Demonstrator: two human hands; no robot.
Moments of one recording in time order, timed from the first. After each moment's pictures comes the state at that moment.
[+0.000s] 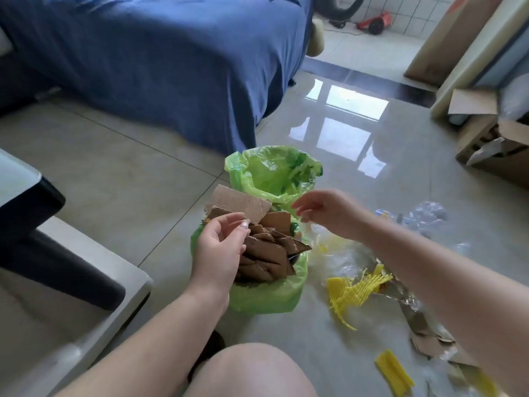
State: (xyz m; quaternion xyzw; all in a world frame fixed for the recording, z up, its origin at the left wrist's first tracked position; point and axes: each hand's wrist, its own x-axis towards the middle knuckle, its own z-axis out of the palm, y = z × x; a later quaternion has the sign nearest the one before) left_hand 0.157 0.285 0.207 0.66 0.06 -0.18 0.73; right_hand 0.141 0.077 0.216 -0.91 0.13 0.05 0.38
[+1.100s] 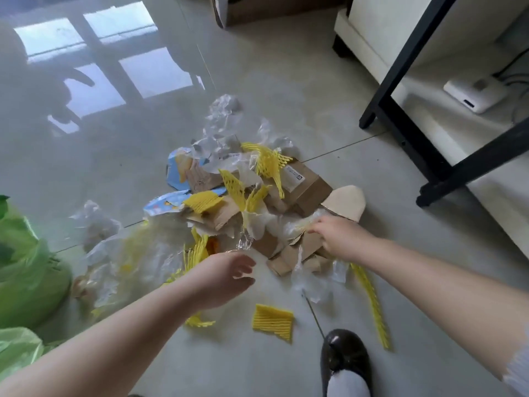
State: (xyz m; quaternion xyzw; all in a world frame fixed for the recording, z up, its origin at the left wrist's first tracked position) left_hand 0.005 -0.053 0.044 0.68 -0.57 -0.46 -0.03; right_hand -0.223 -0.173 -0.016 -0.84 0.45 0.18 0.27
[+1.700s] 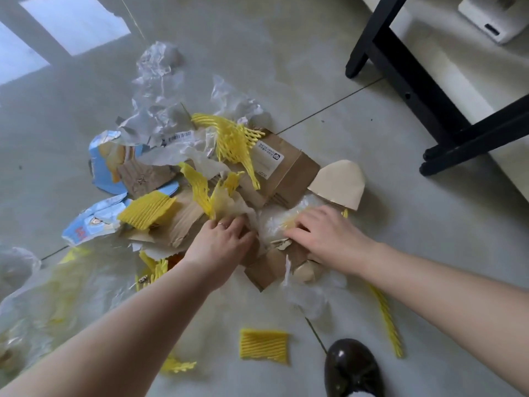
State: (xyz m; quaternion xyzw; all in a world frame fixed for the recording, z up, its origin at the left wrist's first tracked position) left_hand -0.003 -0.149 -0.072 0.50 -0.84 -0.14 -0.20; right_hand -0.231 -0.185 -0.074 -0.91 0.35 0.15 0.16
